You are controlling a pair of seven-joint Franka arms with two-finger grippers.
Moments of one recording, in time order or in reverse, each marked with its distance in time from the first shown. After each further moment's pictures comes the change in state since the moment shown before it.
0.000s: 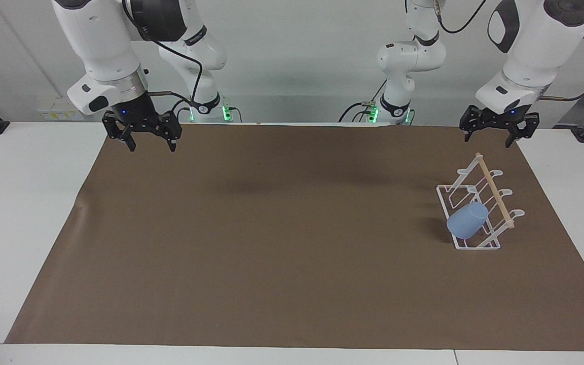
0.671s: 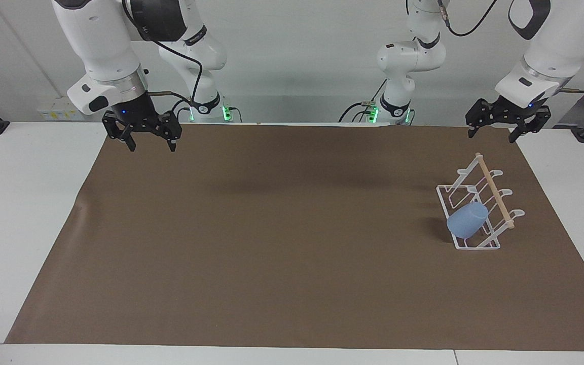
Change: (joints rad) left arm 0.000 0.094 0.026 0.206 -0.115 -0.160 -0.085; right arm 0.000 0.000 0.000 0.000 0.000 0.000 0.000
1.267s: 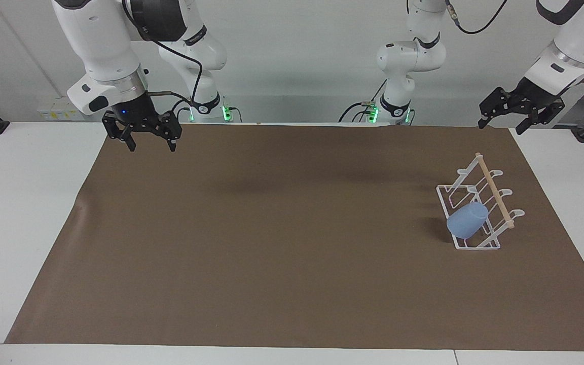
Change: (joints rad) left arm -0.025 -0.014 0.100 0.022 -0.080 -0.040 0.001; right arm 0.000 0.000 0.000 0.000 0.000 0.000 0.000
